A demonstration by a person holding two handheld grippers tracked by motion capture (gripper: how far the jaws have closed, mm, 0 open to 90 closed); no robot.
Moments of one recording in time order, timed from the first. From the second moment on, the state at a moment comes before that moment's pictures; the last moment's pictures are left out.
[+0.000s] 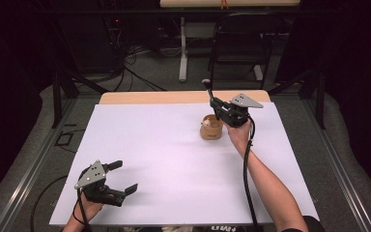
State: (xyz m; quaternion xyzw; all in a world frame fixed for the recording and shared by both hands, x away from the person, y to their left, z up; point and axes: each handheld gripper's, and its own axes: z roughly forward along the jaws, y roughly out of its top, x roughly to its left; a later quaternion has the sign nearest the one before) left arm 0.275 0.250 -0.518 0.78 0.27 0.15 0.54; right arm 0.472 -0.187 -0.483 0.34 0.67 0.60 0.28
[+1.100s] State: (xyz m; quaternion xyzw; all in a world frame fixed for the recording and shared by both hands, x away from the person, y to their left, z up) left arm 0.275 0.250 -0.518 0.78 0.27 0.15 0.54; right arm 0.480 -0.191 -0.509 0.36 0.69 0.58 0.26
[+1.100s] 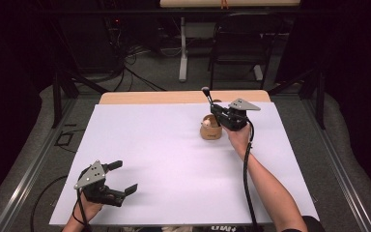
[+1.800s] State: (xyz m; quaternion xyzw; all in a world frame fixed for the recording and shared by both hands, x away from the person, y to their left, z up) left arm 0.274 0.249 -0.518 0.78 0.28 0.15 0.53; right arm 0.471 -0.199 -0.492 0.35 0.72 0.55 0.24
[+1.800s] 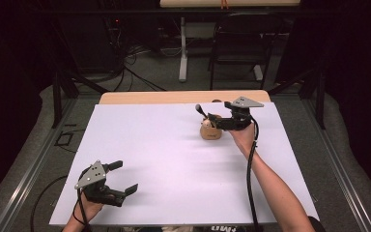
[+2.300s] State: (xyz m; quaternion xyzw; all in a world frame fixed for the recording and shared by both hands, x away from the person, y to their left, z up) left arm 0.275 0.249 -0.518 0.79 0.27 0.15 0.53; right arm 0.444 -0.209 -0.473 0.34 0.76 0.51 0.21
